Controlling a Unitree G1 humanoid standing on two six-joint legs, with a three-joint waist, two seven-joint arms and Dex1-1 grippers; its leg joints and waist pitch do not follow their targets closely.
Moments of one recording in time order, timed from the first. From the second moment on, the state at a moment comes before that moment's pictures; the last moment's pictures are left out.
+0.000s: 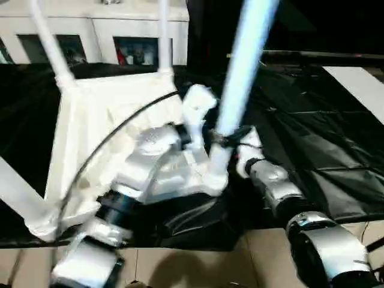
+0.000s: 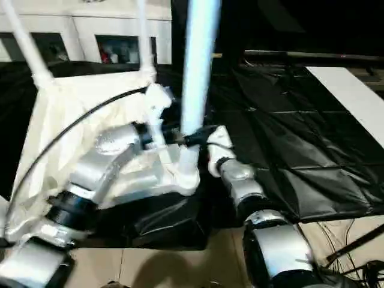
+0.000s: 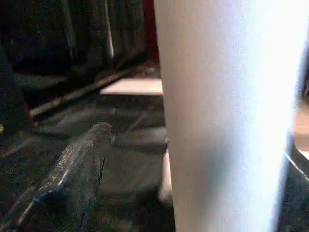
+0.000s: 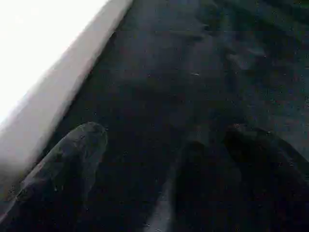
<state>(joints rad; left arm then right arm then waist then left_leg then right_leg) -0.67 0.19 -0.23 0.30 -0.25 0.15 -0.72 -0.79 -0.14 -0.03 1.24 -0.04 -0.20 0.34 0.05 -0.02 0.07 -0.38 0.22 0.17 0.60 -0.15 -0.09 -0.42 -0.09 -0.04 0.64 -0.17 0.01</state>
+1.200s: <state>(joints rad) -0.63 0.37 -0.29 0.52 -0.12 0.31 -0.91 -0.50 -0.43 0.12 0.70 -0.05 -0.10 0.89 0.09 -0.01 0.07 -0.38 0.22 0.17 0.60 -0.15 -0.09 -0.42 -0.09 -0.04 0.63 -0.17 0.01</state>
